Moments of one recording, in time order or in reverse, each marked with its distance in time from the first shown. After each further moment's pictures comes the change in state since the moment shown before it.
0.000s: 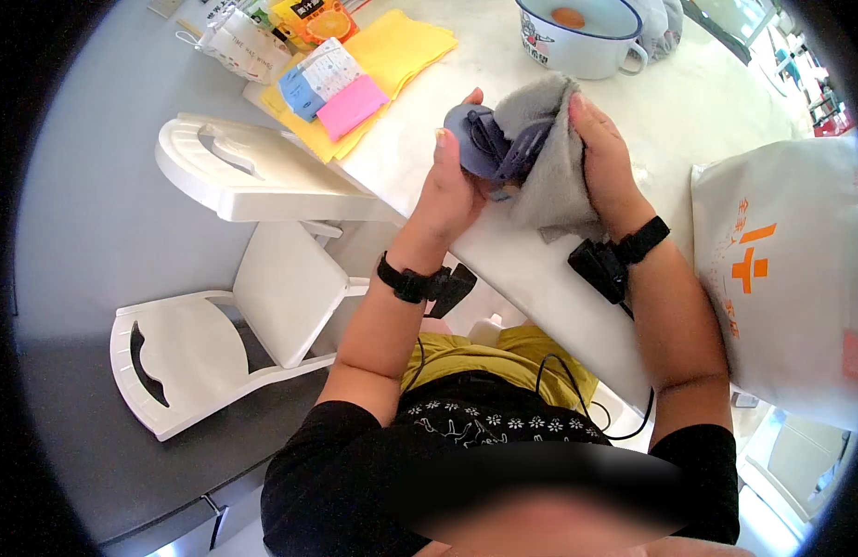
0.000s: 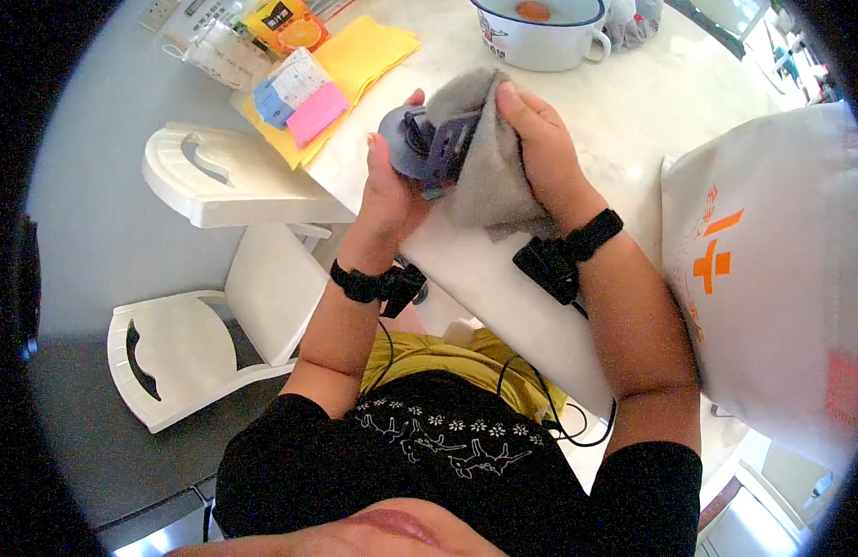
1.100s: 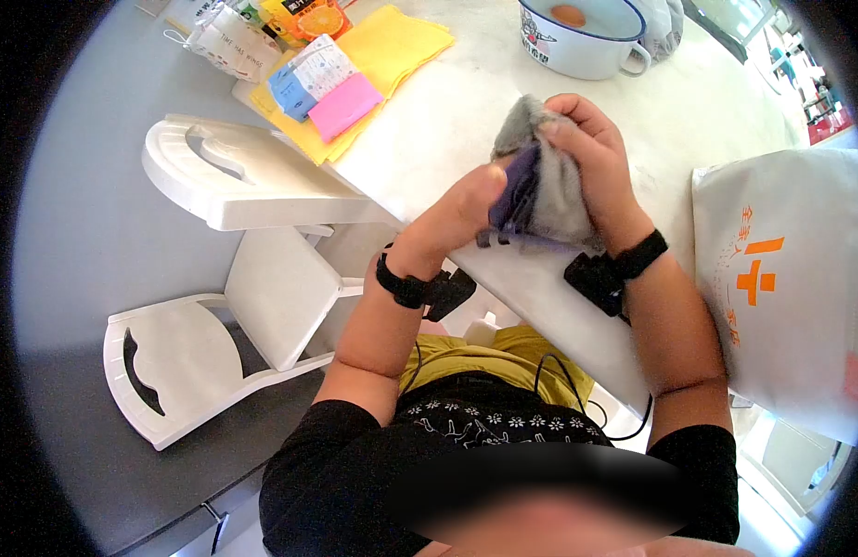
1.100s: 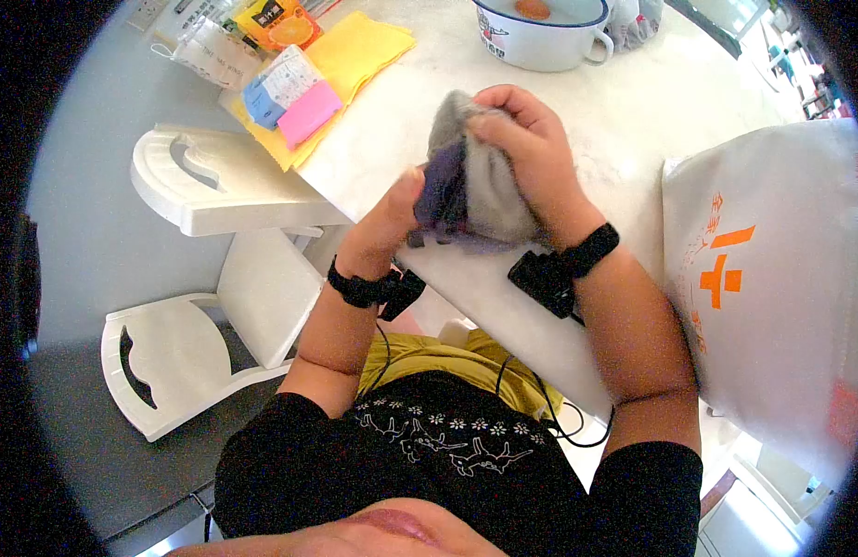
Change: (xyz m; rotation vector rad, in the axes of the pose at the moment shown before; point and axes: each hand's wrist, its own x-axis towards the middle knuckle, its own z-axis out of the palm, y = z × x) left_hand -0.012 0.017 -0.002 0.256 -0.327 -0.281; right_hand 0.002 0.001 0.006 -0.228 0.061 -0.071
